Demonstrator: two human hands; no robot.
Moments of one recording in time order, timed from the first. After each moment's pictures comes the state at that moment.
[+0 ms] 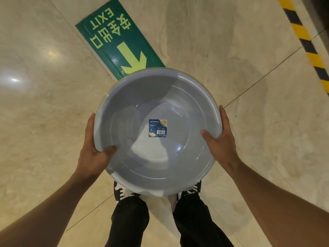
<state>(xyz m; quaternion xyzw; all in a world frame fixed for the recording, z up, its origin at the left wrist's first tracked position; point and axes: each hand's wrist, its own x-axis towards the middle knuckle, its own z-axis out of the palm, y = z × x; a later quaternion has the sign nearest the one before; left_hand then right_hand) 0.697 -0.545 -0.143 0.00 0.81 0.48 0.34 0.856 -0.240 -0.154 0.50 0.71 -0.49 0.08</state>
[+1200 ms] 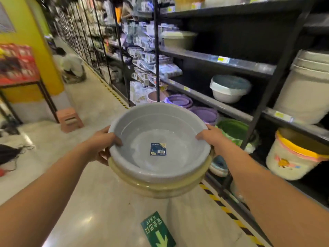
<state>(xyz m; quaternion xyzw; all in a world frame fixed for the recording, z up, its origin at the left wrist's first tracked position) 0.480 -0.527 0.816 0.01 0.84 0.50 0.21 0.609 -0.190 0.797 0.33 0.74 -0.58 -0.08</state>
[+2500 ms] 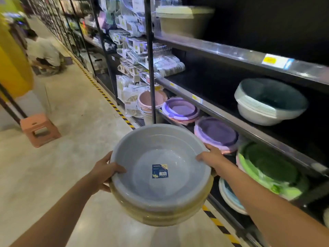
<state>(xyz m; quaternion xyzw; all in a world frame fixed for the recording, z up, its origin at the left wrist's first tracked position) 0.059 -0.336 0.705 -0.07 0.79 0.53 0.30 0.190 0.005 0.692 0.40 0.70 -0.59 -0.01</state>
